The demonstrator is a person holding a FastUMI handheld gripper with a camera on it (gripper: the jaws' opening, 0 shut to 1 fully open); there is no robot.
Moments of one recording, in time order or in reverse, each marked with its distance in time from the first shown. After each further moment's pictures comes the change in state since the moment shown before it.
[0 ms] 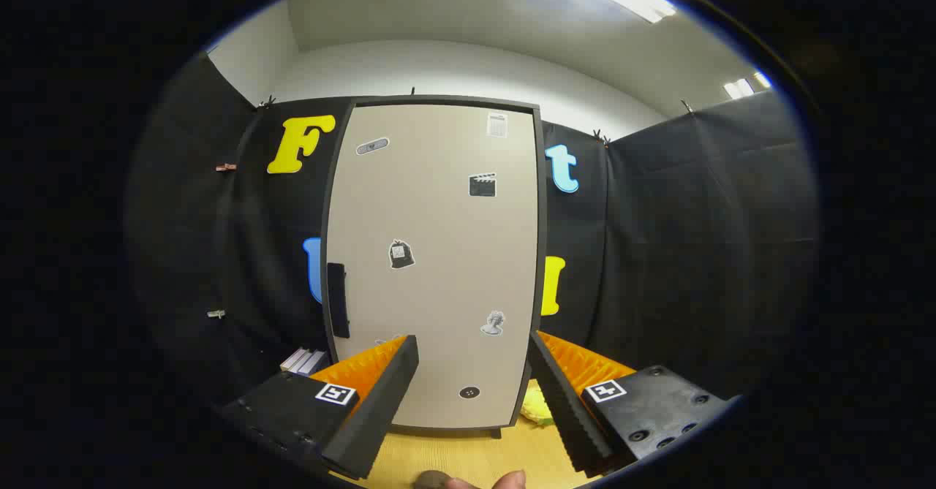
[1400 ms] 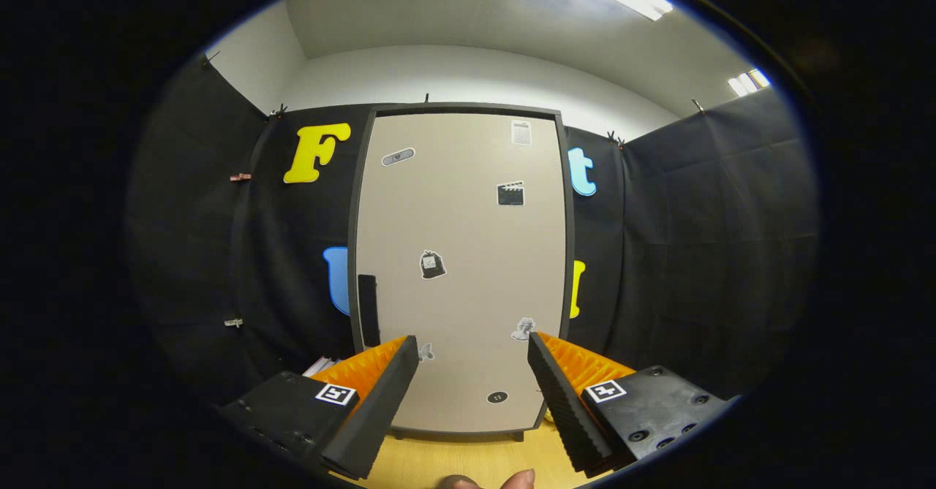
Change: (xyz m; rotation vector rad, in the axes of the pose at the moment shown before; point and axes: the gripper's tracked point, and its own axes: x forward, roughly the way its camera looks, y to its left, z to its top) arm 0.003 0.047 0.011 0.043 -0.010 0.079
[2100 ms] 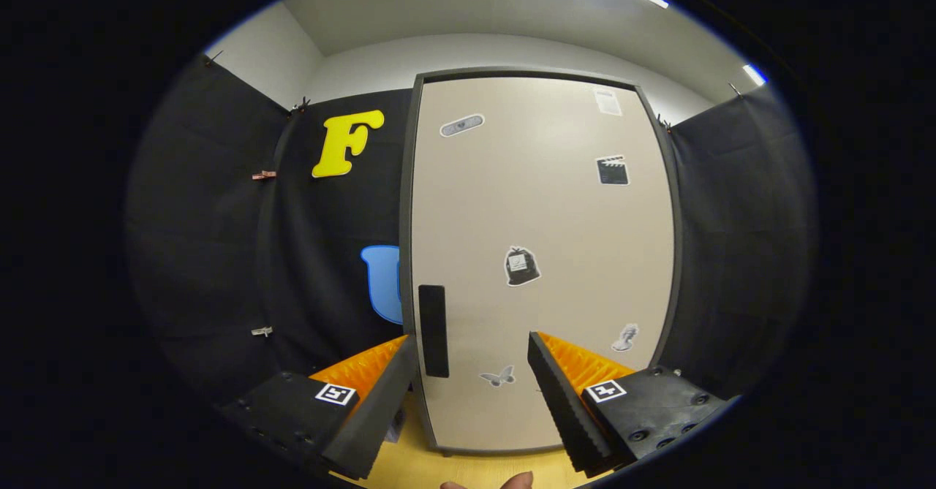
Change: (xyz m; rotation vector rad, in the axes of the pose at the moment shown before) arm 0.105 0.107 -0.027 0.025 0.043 0.134
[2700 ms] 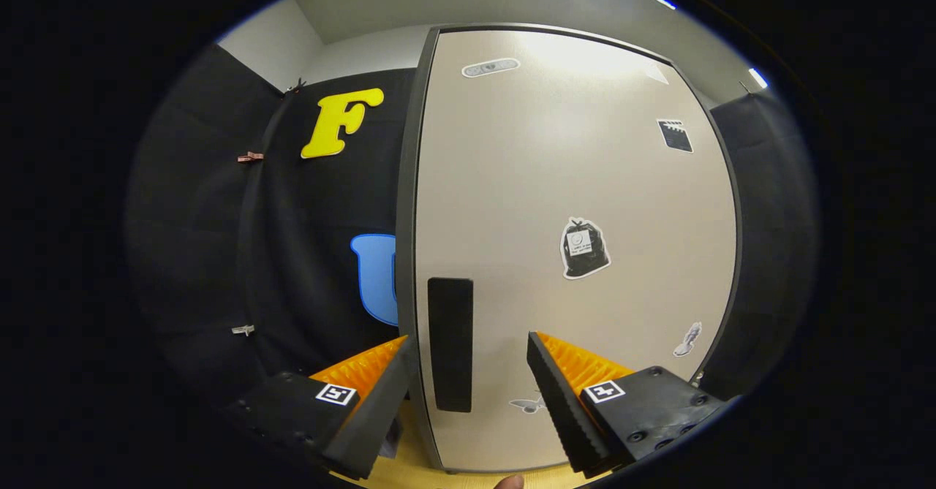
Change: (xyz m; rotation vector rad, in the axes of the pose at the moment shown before) arm 0.084 0.025 -0.036 -0.011 0.020 -0.023
